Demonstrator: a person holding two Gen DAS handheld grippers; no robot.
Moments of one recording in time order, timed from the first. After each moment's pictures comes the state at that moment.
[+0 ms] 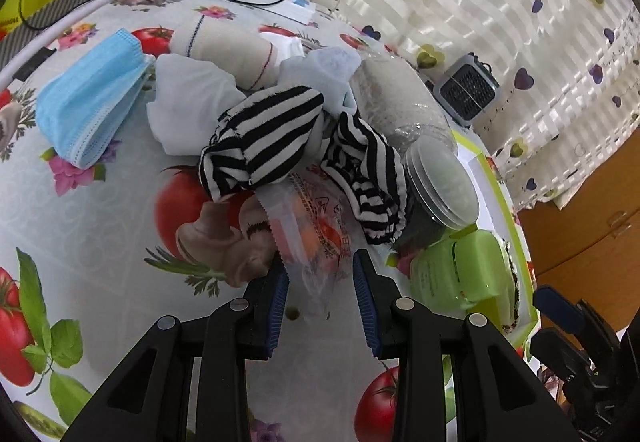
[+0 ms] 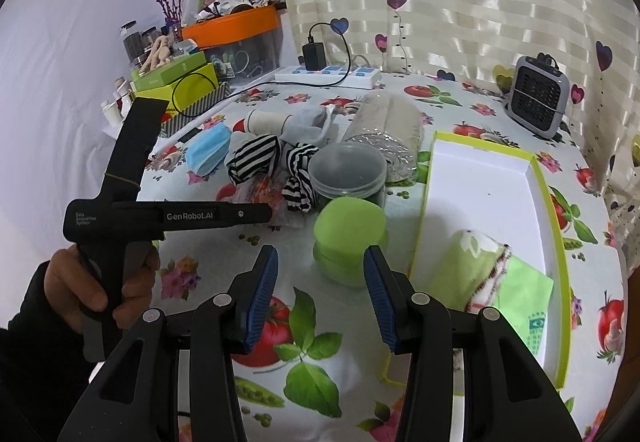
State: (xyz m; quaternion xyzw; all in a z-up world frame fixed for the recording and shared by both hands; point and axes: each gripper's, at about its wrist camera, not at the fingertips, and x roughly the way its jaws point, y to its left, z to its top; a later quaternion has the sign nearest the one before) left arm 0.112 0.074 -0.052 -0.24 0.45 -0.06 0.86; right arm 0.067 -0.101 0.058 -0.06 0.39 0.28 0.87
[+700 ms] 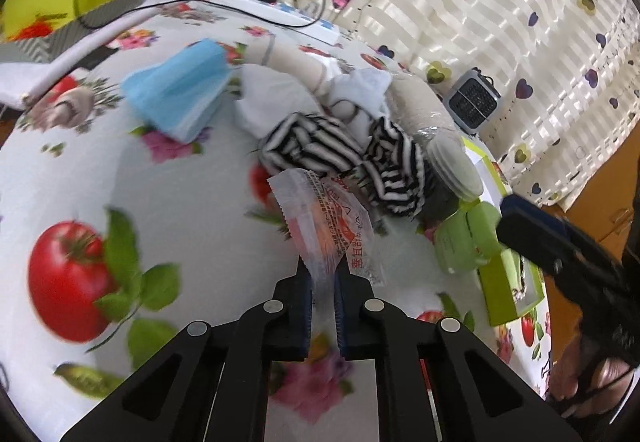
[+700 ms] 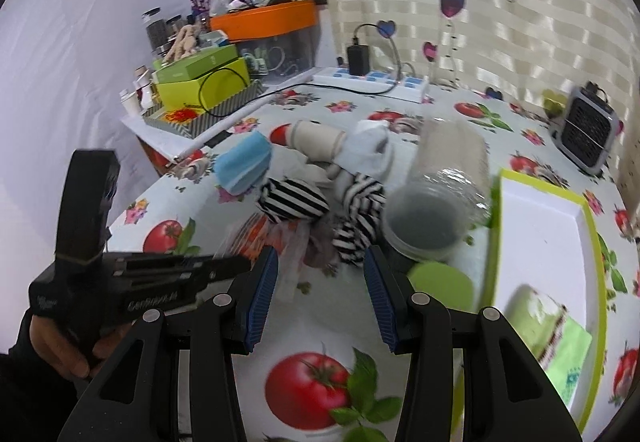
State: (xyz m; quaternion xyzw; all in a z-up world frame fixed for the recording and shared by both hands) left arm 0.048 0.115 -0.046 -0.23 0.42 -0.03 0.88; right arm 0.086 -0.032 0.061 -0.08 0.39 0.33 0.86
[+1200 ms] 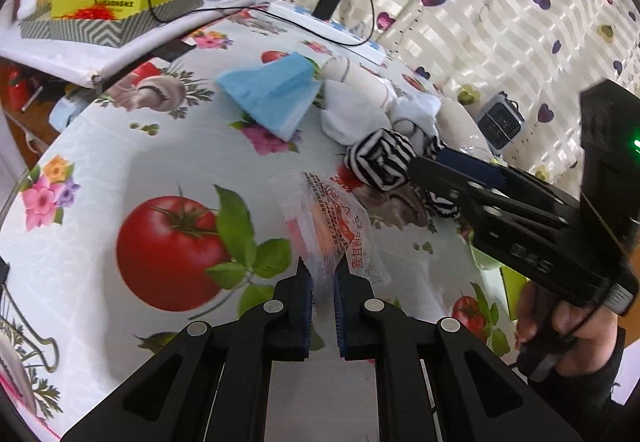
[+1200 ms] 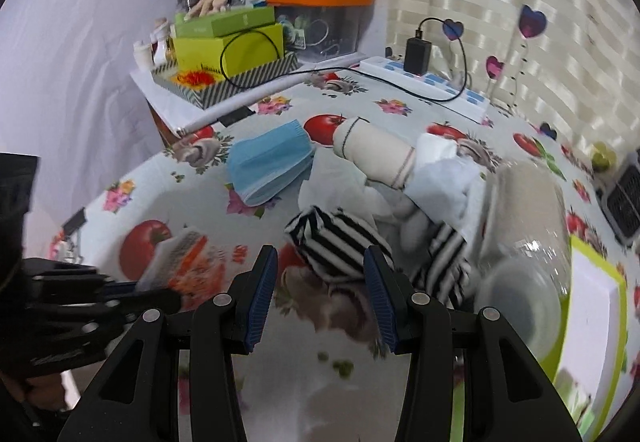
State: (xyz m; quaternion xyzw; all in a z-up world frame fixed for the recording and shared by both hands) left arm 0.012 0.162 -0.045 -0.25 0.41 0.01 0.88; right arm 0.115 0.060 0.027 -0.18 0.38 0.35 0.84
